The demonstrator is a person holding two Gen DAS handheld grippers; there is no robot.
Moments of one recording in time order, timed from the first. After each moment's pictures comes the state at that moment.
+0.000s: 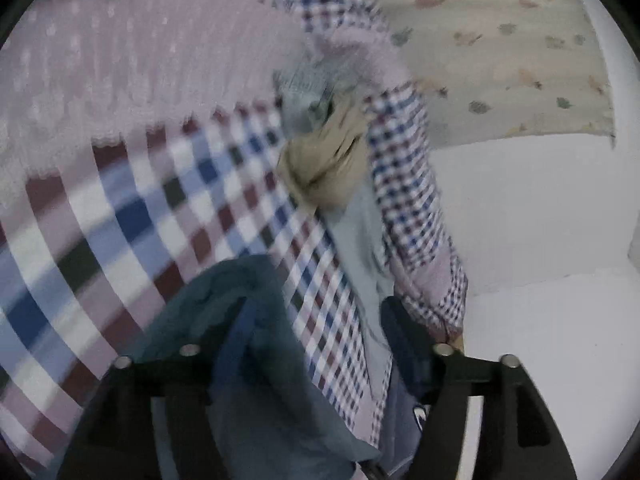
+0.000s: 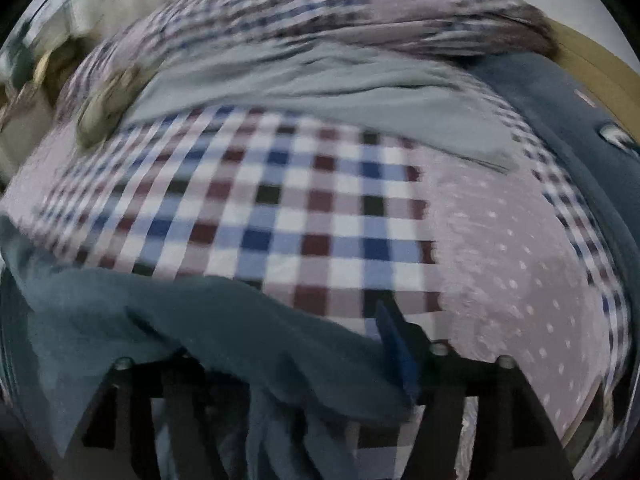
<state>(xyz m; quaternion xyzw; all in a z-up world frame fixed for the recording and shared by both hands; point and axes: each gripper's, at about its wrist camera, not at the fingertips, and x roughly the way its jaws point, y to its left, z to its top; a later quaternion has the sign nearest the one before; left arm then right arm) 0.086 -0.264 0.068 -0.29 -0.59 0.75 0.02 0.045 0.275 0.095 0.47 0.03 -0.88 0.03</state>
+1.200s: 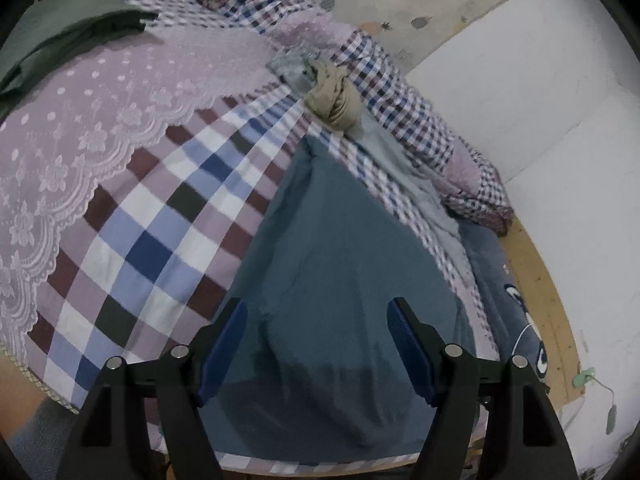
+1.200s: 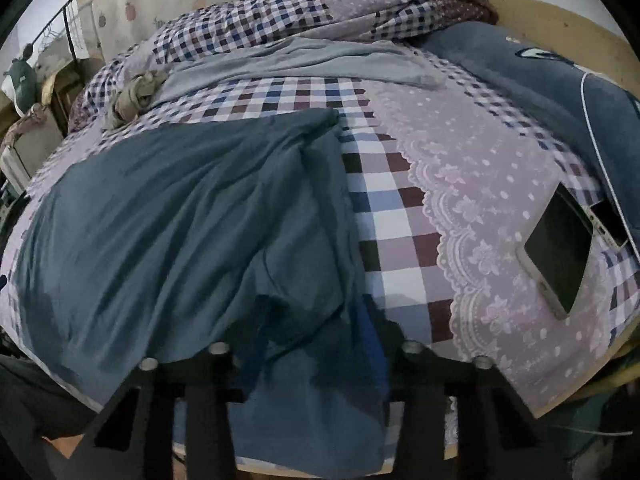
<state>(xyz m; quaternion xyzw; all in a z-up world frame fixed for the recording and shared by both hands) 0.273 -0.214 0.042 -0.36 -0.37 0.86 0.04 0.253 0.304 0.067 0.45 -0.02 -0.89 0.02</state>
